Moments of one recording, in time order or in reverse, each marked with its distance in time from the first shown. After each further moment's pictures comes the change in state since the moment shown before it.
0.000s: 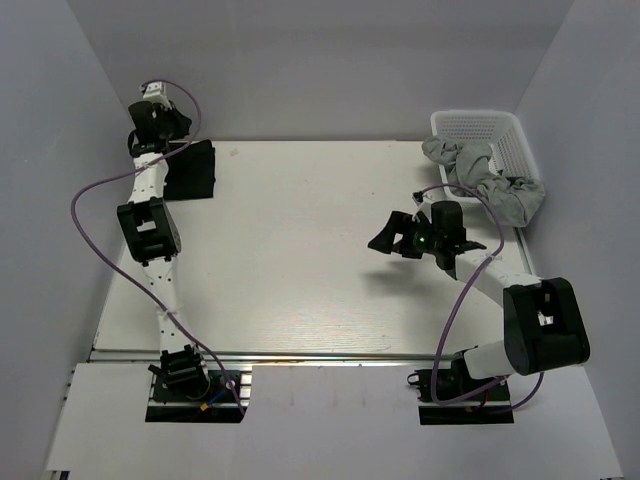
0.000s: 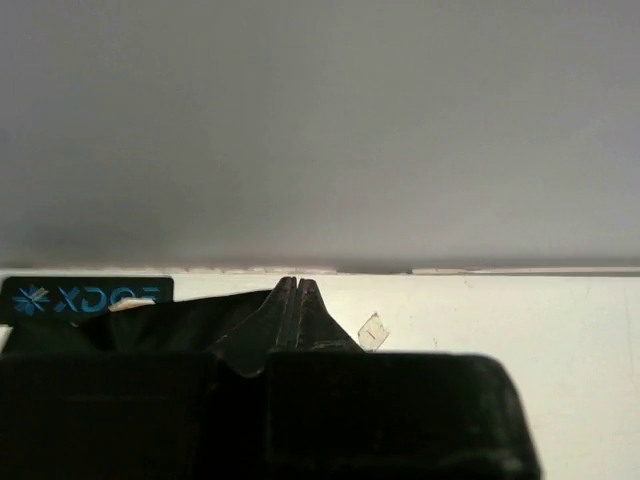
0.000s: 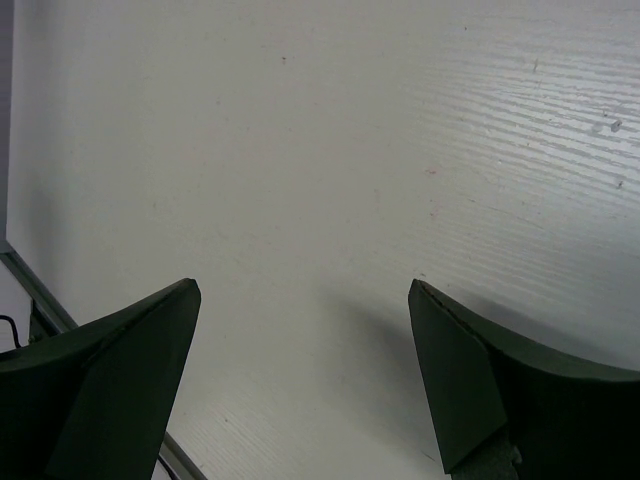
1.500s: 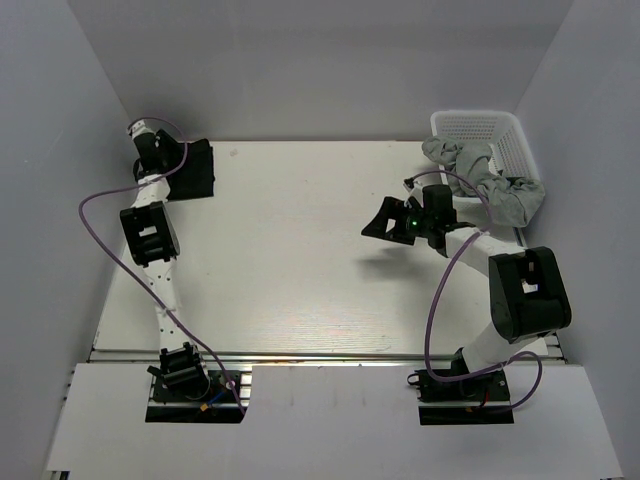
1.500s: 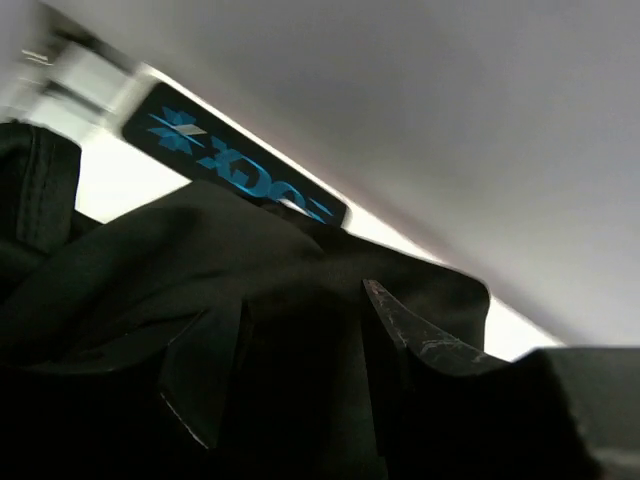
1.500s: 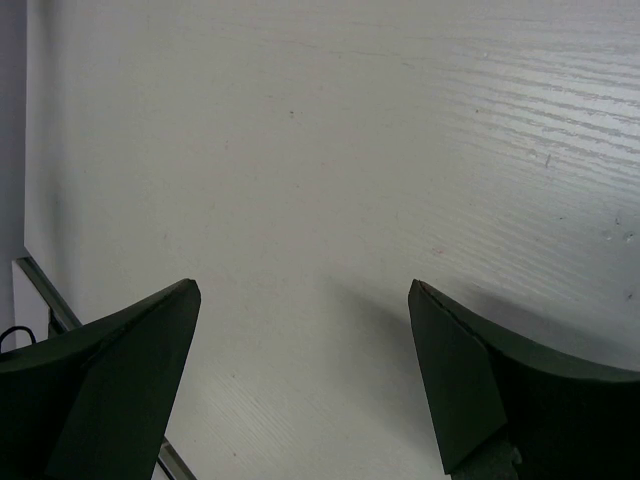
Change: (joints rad) left arm 0.068 0.189 -0.091 0.164 -0.246 -0.339; right arm 0.000 0.196 0.179 -0.011 -0.052 0.003
